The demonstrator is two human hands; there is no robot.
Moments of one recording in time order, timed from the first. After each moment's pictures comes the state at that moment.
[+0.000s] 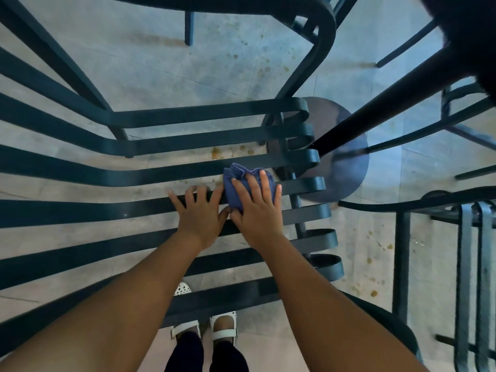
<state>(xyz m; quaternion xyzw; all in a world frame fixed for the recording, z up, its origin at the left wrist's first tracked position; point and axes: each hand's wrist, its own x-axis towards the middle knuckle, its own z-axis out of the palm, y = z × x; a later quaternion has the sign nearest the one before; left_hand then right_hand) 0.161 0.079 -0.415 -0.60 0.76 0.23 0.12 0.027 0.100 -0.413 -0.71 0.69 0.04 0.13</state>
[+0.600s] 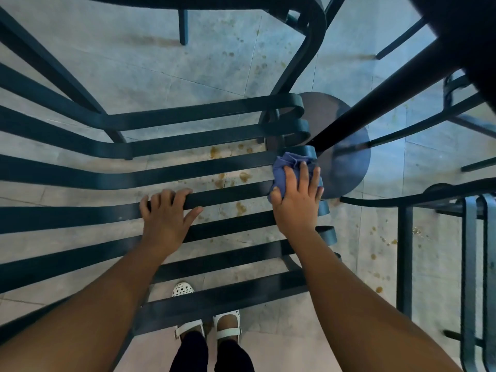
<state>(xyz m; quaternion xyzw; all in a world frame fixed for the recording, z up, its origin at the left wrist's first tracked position) 0.217 0.079 -0.432 -0.63 0.74 0.22 0.07 -0.040 0.096 -0.406 -0.56 0.81 0.01 0.15</state>
